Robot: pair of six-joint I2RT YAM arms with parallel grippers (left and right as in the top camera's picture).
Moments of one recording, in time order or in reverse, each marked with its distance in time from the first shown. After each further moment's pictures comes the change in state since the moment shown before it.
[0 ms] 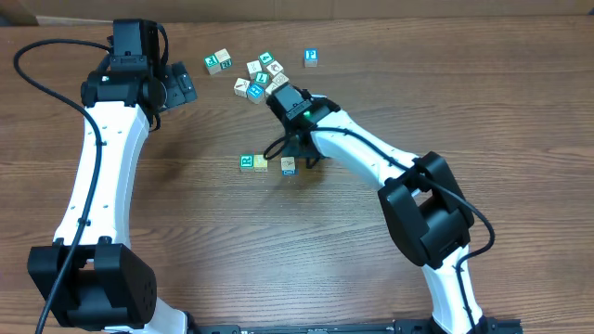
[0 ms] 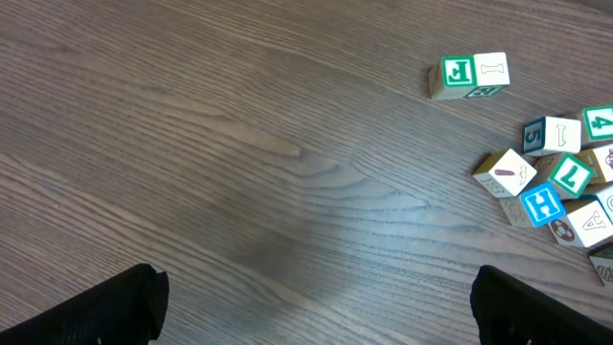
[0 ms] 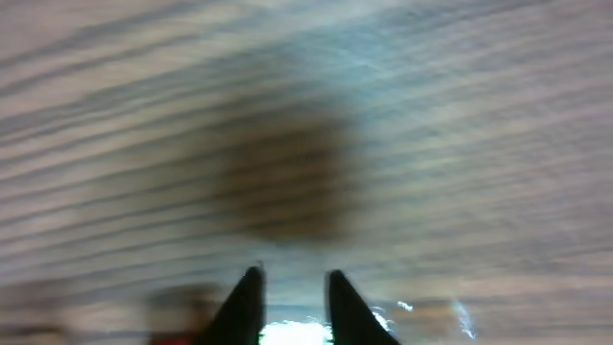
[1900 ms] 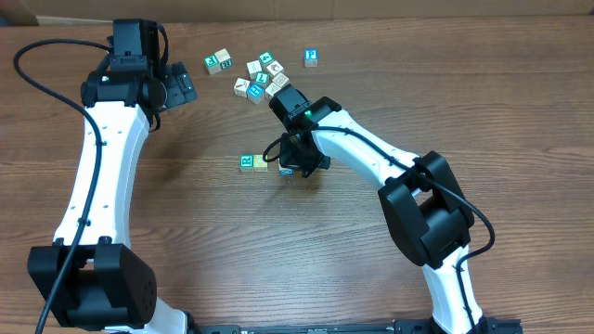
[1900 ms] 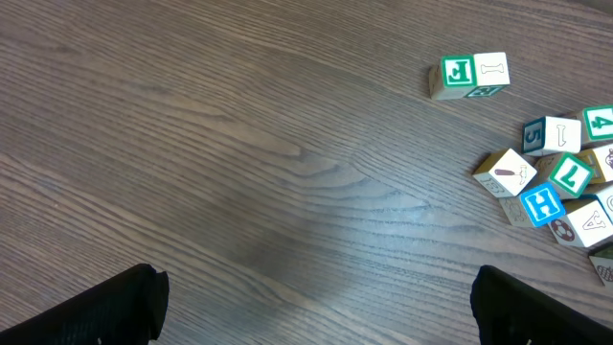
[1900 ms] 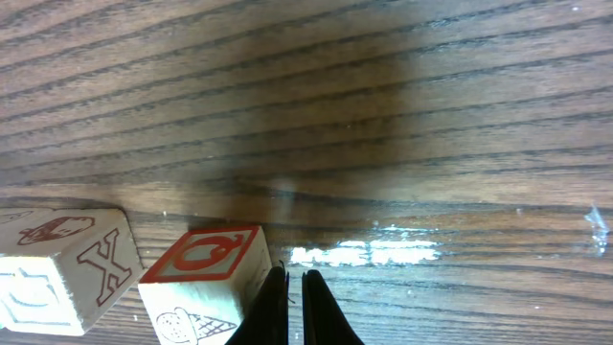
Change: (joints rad) left arm 0.000 0.000 0.000 0.000 0.000 0.000; right arm 0.003 0.000 -0.001 -0.055 -0.261 0.004
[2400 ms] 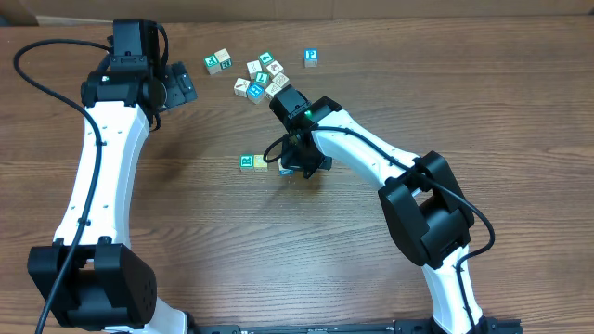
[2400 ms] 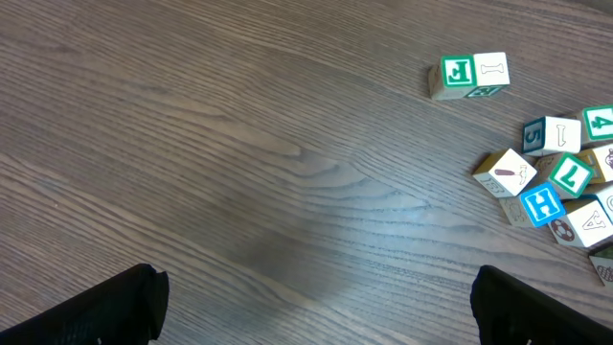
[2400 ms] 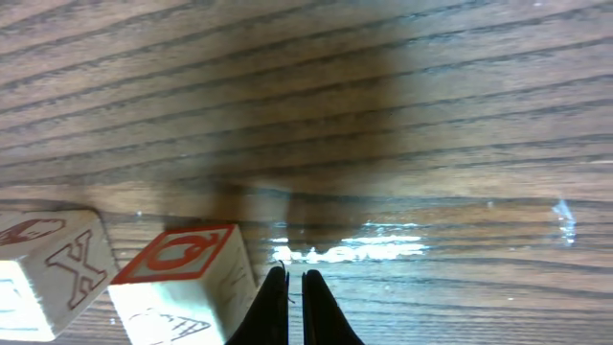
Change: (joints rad) left arm 0.000 0.000 0.000 0.000 0.000 0.000; right arm 0.000 0.000 0.000 -0.023 0.029 0.000
